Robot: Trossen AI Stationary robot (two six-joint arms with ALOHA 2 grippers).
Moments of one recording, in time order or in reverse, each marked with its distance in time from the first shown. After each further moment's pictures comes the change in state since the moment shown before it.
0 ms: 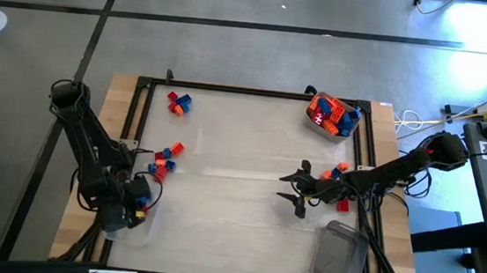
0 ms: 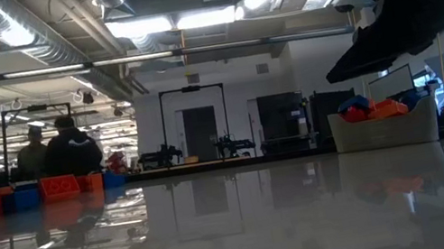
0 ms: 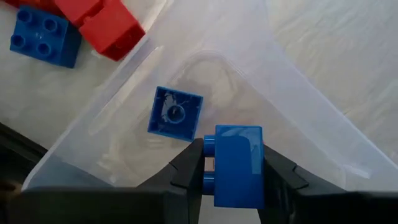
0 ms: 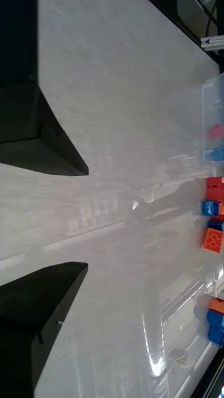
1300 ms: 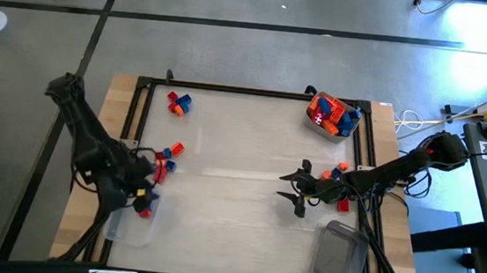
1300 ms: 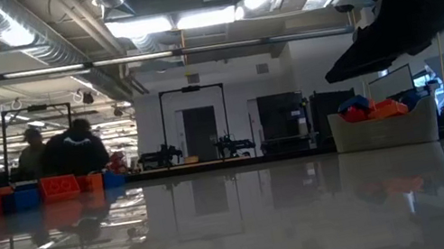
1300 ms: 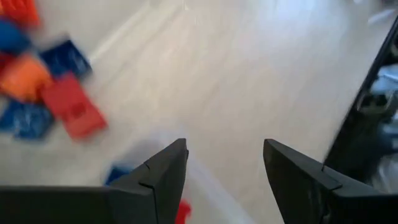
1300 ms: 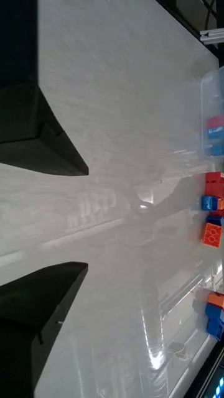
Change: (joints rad) left arm 0.160 -0.243 0.085 -0.005 -0.200 0.063; right arm 0.000 0.000 0.000 -0.001 0.020 0.000
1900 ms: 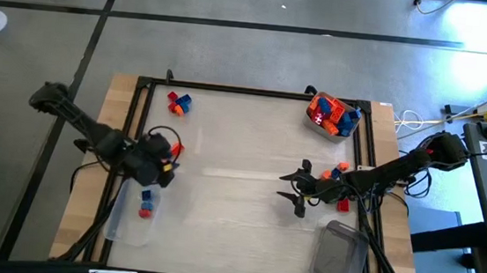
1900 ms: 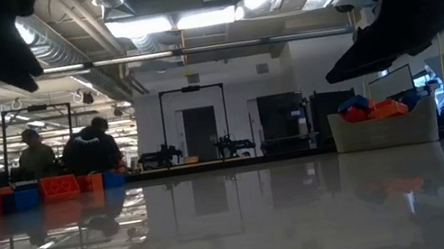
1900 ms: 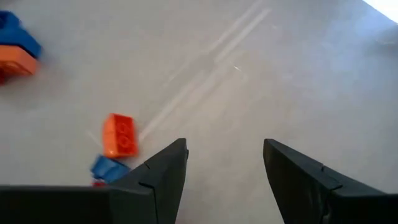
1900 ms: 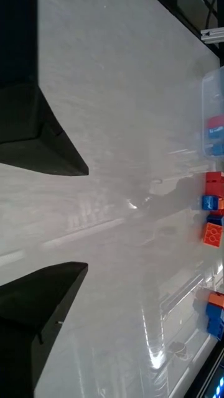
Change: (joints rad) left arm 0.414 -0.007 0.000 -0.002 -0.131 0.459; right arm 0.000 0.000 0.000 -0.003 0.001 0.000
